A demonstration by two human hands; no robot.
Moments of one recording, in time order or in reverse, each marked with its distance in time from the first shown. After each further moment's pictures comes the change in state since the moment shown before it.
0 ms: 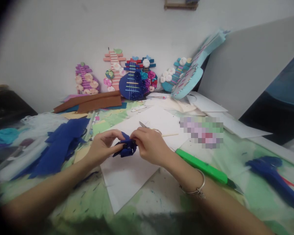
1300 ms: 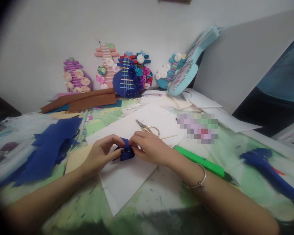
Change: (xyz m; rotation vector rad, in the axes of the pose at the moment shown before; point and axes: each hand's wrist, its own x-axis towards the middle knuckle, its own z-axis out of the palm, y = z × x) left_hand -0.015 -0.007 0.006 0.060 -0.066 -0.101; right_hand -0.009 0.011 0.005 -0.012 -0.146 -0.110
